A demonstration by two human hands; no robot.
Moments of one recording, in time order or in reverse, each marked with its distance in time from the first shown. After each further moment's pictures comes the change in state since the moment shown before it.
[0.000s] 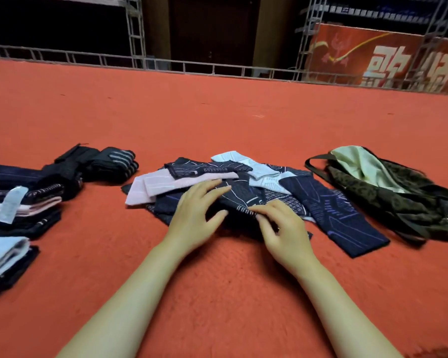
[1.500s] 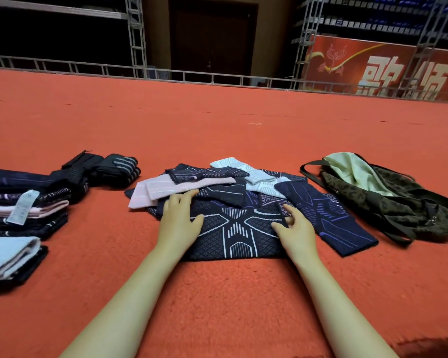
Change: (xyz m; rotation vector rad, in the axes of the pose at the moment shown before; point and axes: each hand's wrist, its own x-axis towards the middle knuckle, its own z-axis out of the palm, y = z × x) left_hand -0.014 0.002 -0.011 0.055 0.033 -0.462; right_hand -0.003 0.018 -0.015 0.076 0.040 0.734
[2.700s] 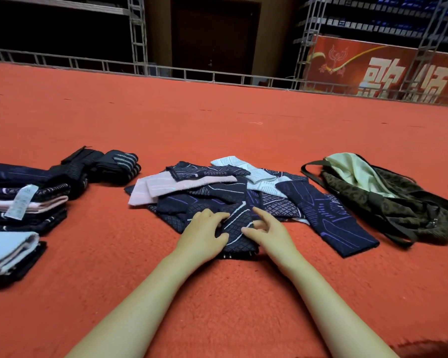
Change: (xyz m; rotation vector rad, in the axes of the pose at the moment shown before) left_hand -0.021 0.023 0.020 0.083 -0.305 0.151; right_hand -0.021 -0.019 0.024 0.365 -0.429 0.066
